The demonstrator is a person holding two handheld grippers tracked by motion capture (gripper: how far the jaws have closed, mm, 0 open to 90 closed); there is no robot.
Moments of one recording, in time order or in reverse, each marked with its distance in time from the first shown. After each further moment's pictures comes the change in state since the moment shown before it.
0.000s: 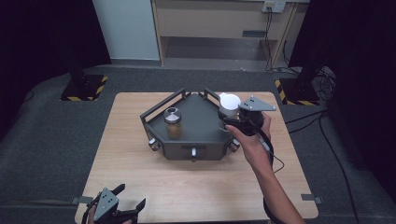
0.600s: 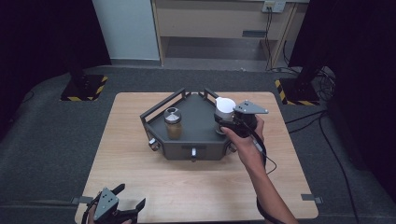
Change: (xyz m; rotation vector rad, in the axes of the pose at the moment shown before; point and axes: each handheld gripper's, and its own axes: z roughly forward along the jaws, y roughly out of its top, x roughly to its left) left arm 0.001 0.000 0.001 0.002 -0.001 0.007; right arm 0.000 -0.021 0.023 0.015 0.009 0.031
